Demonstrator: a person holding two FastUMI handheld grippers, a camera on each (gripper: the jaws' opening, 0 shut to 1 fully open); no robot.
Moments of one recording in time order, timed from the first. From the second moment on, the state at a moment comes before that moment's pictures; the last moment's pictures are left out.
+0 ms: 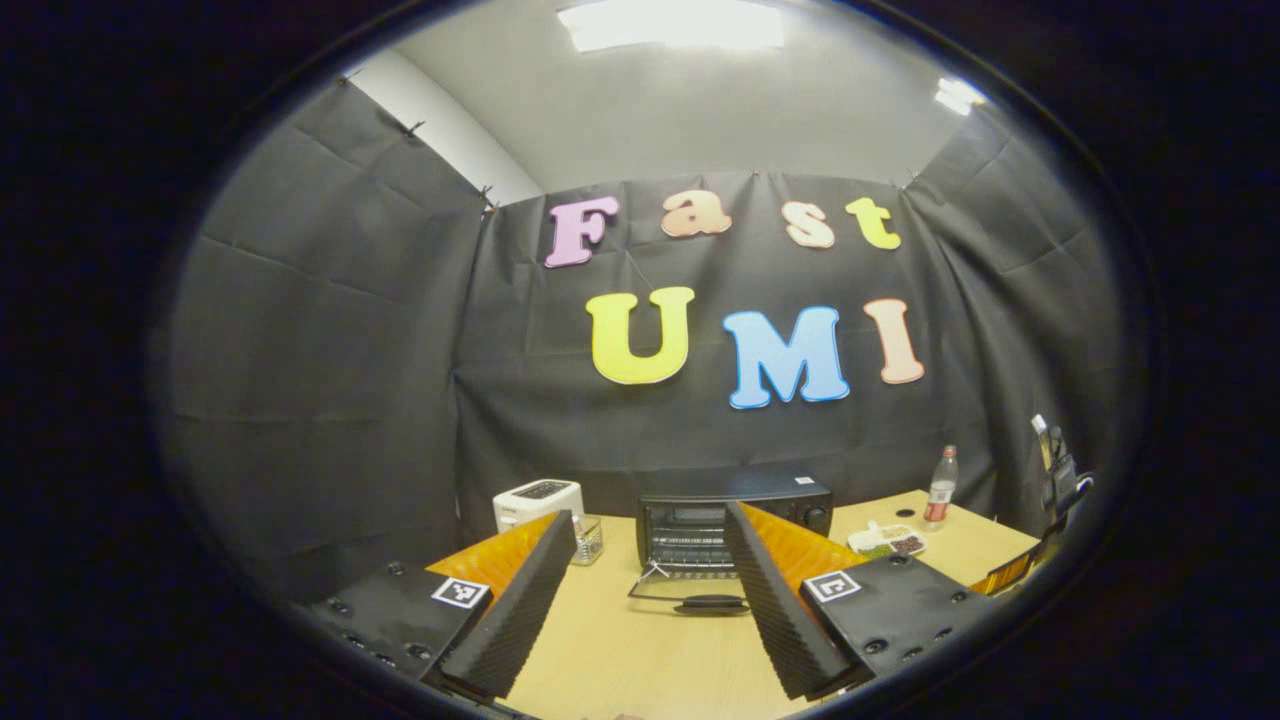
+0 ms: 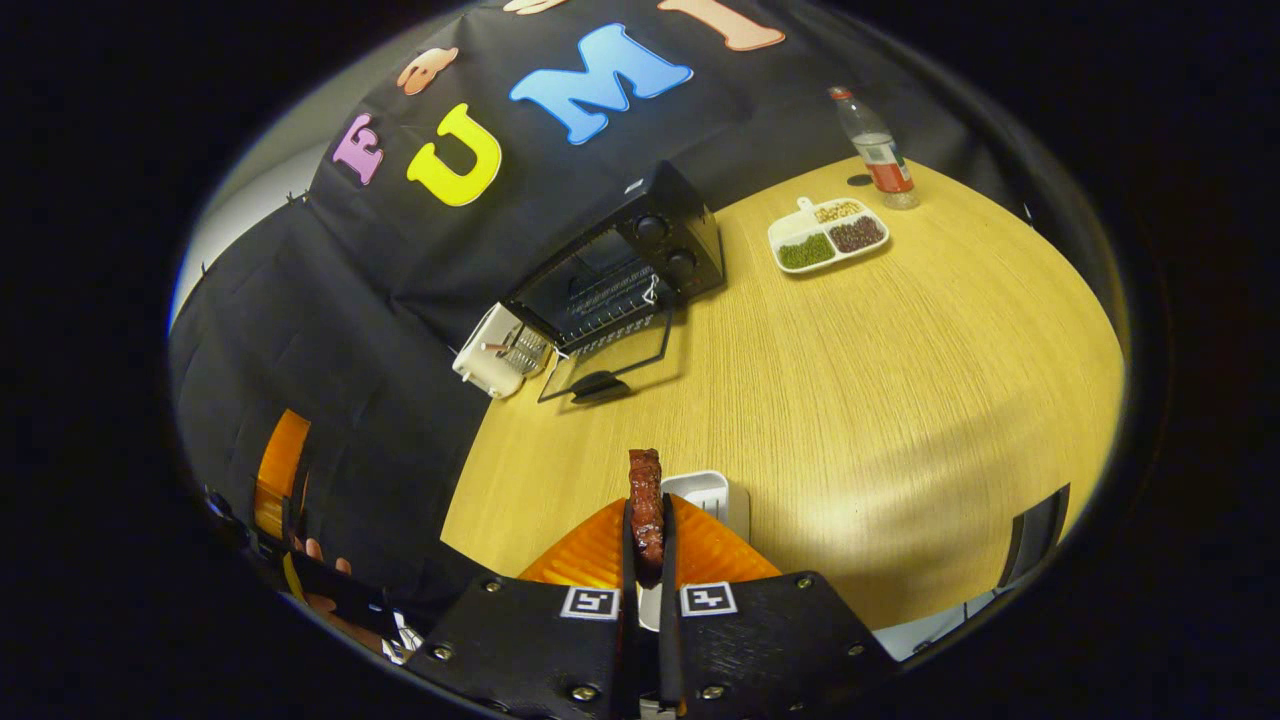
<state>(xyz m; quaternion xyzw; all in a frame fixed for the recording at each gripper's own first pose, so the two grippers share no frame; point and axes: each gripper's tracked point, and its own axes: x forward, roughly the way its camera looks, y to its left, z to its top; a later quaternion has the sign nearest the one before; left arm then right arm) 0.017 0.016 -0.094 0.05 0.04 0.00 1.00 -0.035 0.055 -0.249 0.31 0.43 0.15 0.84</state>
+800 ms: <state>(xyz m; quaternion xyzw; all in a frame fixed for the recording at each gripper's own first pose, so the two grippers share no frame) 0.125 0.109 -0.114 0.04 0.04 0.00 1.00 0.141 0.149 -0.235 0.34 0.35 0.14 0.86</state>
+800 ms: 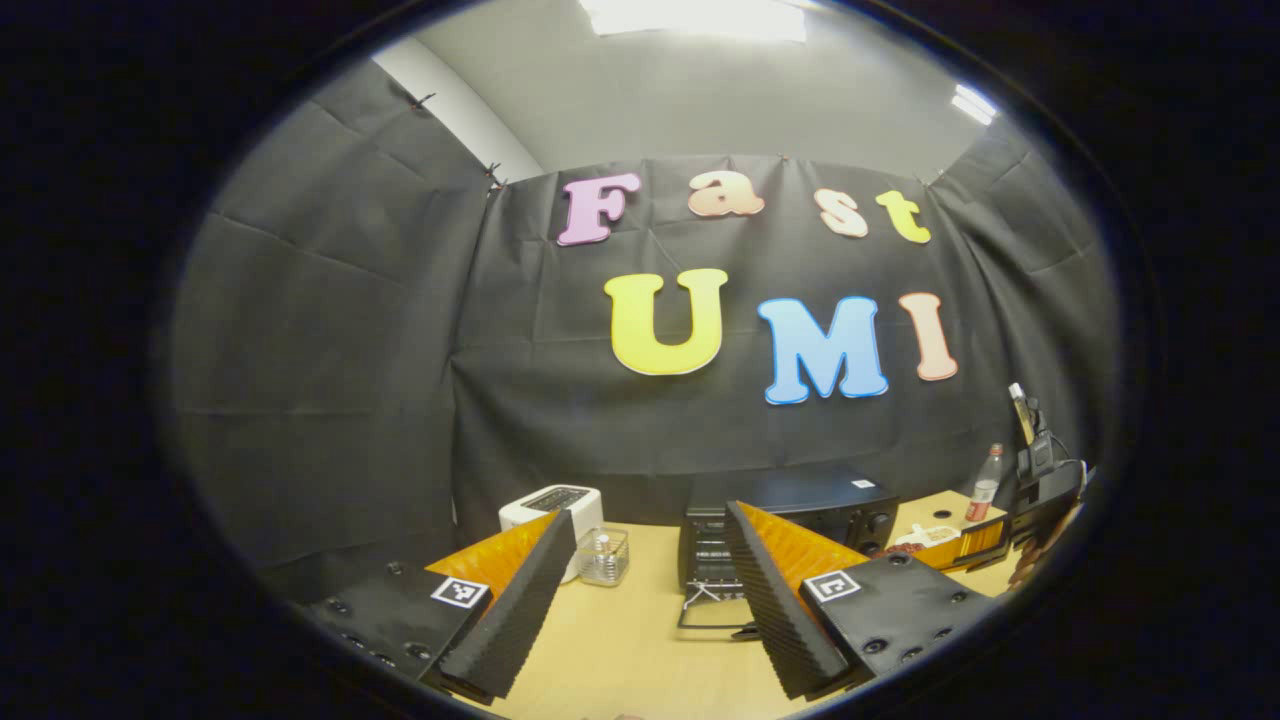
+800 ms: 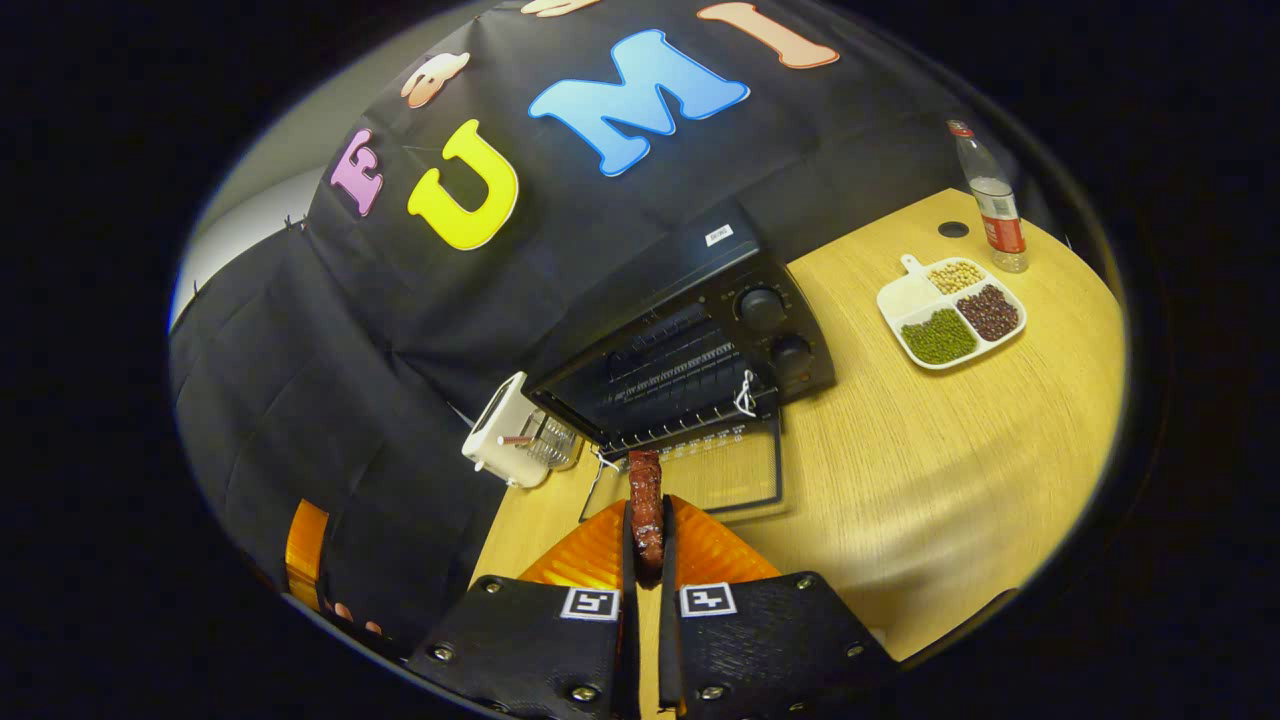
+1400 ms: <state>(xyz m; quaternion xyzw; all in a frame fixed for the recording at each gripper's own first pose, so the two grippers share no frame) 0.170 0.172 -0.143 0.07 0.08 0.04 0.99 0.250 0.199 -0.269 0.37 0.32 0.12 0.87</state>
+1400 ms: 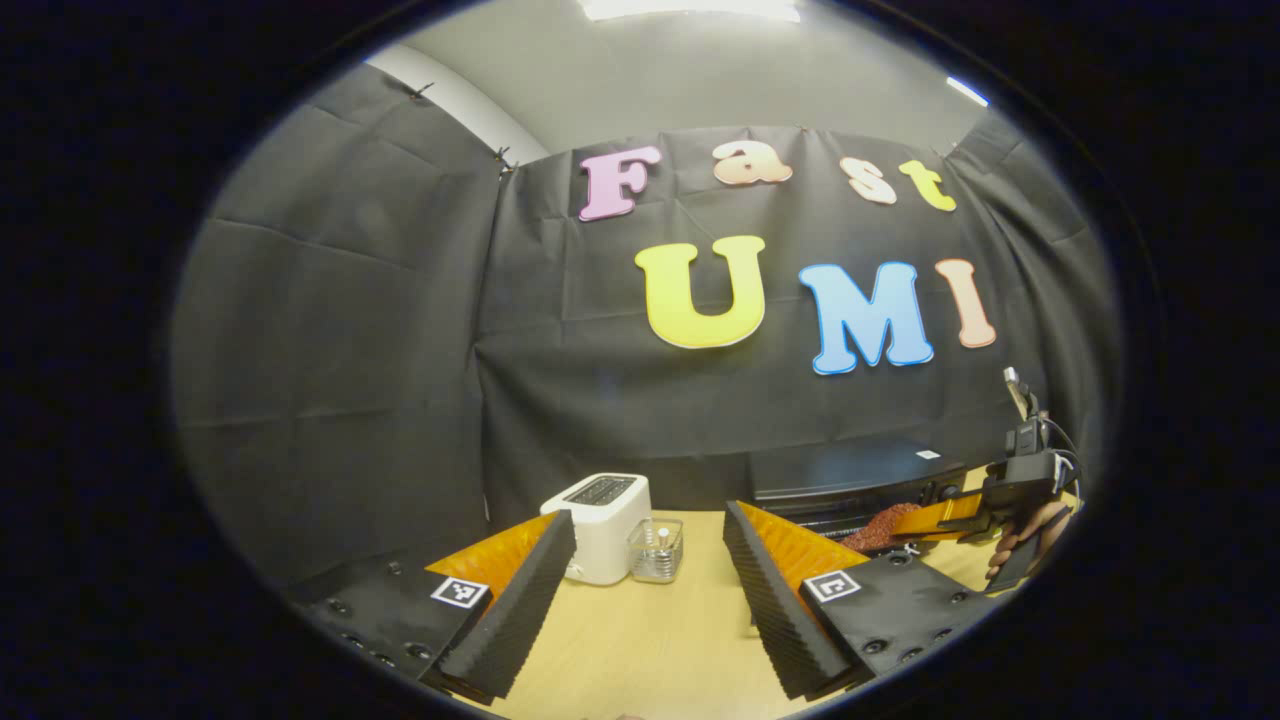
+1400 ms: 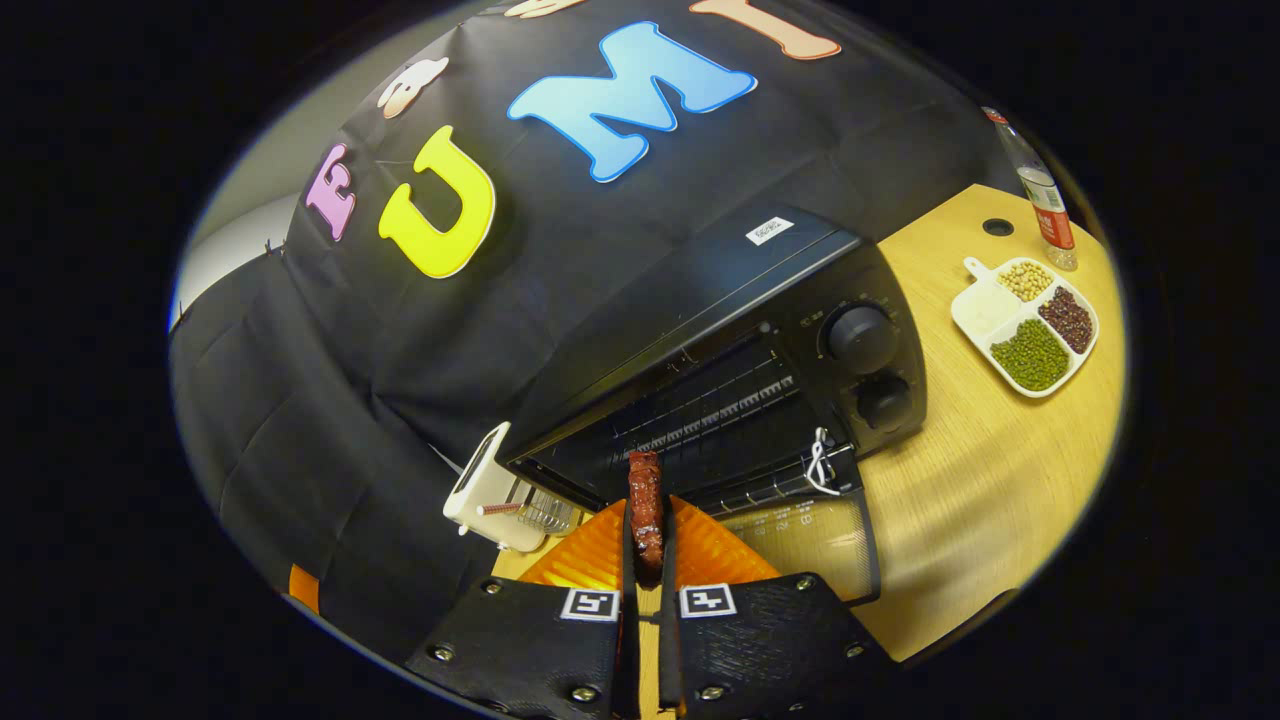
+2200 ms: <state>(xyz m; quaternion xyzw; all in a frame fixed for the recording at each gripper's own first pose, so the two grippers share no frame) 0.184 0.188 -0.162 0.10 0.10 0.03 0.99 0.317 0.187 -0.319 0.33 0.30 0.04 0.89</state>
